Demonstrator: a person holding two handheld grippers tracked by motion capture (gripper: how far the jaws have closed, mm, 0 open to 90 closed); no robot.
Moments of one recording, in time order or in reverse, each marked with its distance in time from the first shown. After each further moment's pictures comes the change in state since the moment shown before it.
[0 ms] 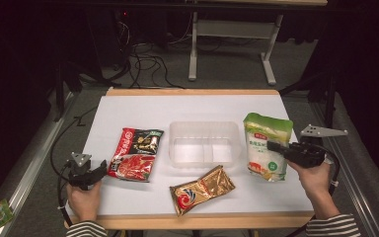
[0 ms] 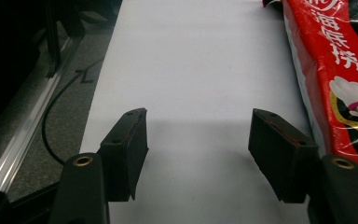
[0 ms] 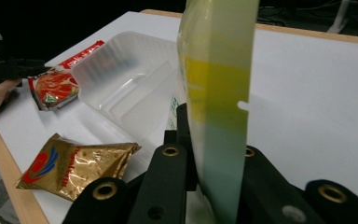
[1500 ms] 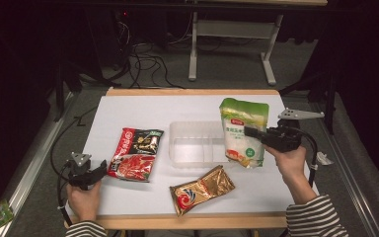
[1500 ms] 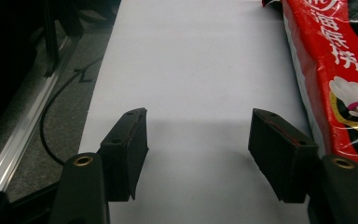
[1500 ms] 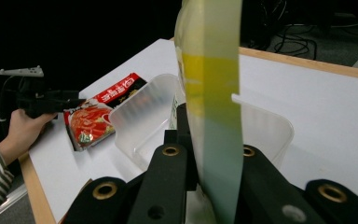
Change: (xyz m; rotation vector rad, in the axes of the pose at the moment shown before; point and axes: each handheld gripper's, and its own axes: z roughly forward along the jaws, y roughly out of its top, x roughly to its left) left arm 0.001 0.000 0.000 0.001 -0.006 -0.004; right arm 0.034 0.051 0.042 -0.049 0.097 -0.001
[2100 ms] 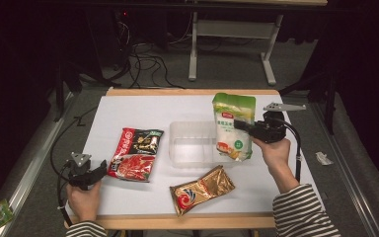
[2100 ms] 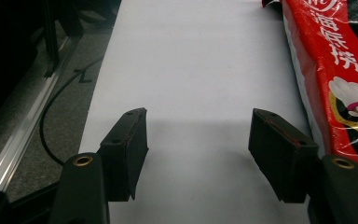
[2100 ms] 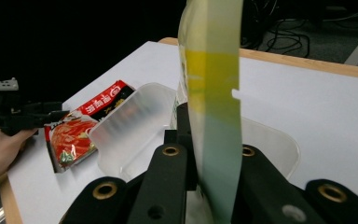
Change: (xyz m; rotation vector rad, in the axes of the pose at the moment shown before) left arm 0.000 0.000 0.000 -0.001 -0.001 -0.004; right arm -0.007 0.009 0.038 0.007 -0.034 0.036
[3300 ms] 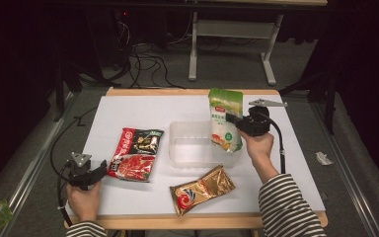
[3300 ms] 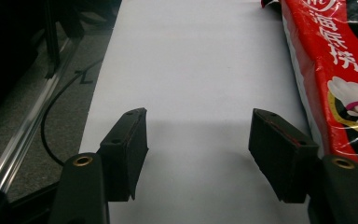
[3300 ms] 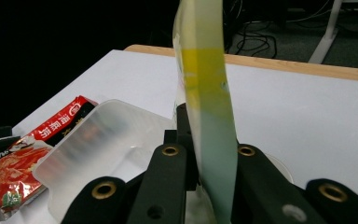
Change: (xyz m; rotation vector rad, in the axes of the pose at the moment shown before) left arm -0.001 0.000 0.000 0.000 0.001 0.007; right arm -0.008 0.001 0.047 -0.027 -0.129 0.047
